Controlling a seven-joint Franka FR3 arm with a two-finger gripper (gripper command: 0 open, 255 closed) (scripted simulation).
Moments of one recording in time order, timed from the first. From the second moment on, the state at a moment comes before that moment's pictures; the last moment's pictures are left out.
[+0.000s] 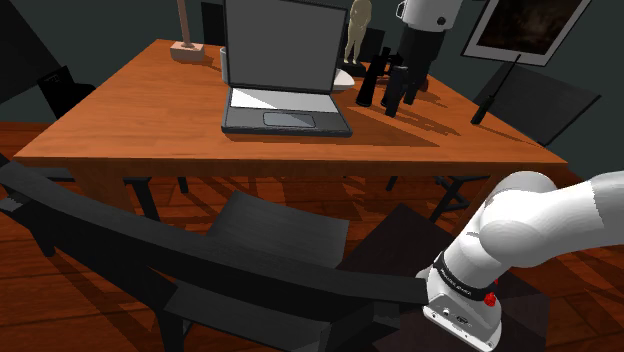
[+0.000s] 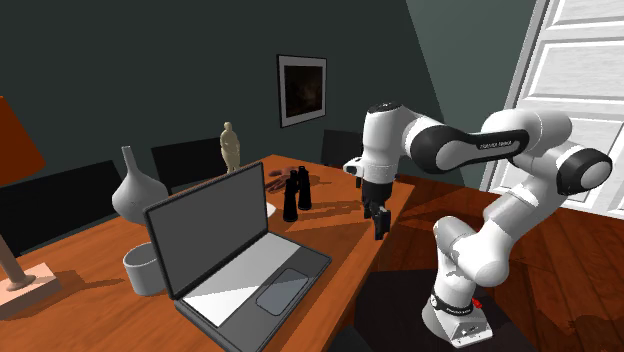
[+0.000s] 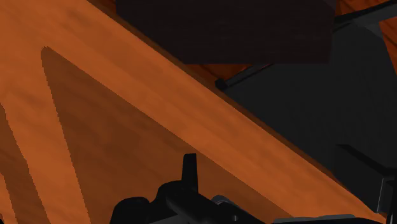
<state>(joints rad) 0.00 -0.76 0.05 -2.35 -0.03 1.55 -0.01</state>
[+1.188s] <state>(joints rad) -0.07 -0.30 -0.19 -1.89 -0.12 1.58 -0.32</state>
